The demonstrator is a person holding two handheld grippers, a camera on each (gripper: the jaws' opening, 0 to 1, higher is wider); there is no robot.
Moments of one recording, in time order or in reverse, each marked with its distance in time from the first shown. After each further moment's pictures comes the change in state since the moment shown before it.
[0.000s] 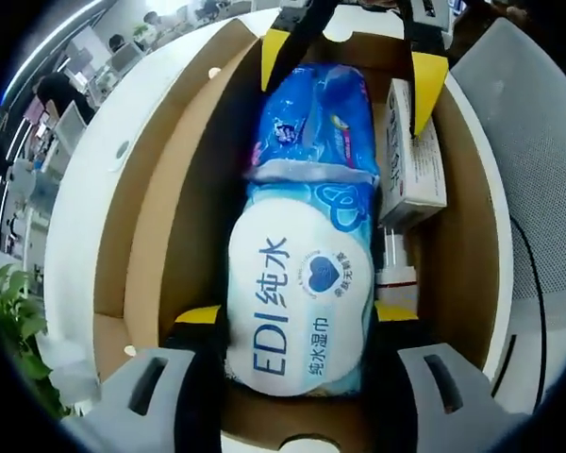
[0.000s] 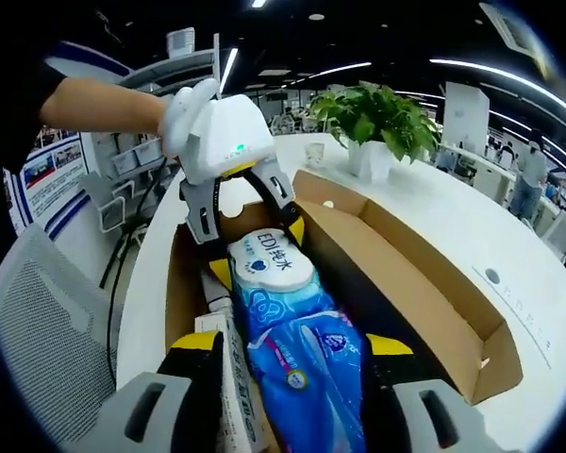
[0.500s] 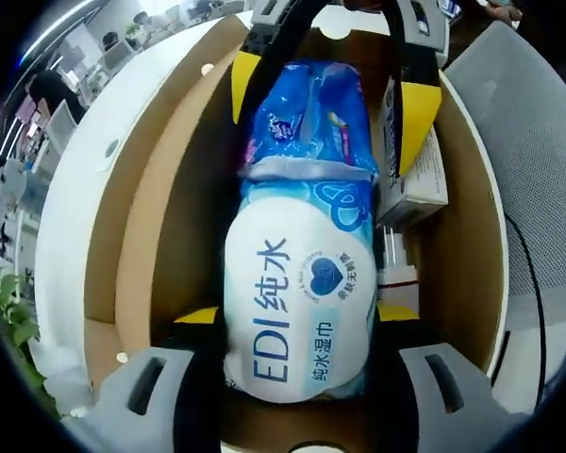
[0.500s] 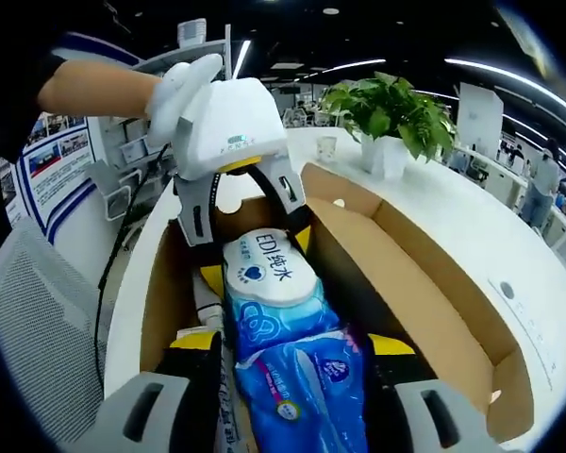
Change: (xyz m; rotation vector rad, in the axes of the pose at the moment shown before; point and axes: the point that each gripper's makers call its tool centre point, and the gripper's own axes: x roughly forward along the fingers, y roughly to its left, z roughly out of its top) left arm 0.006 -0.003 0.000 0.007 -0.001 -0.054; right arm 0.028 -0.004 0.006 -0.042 0.033 0.036
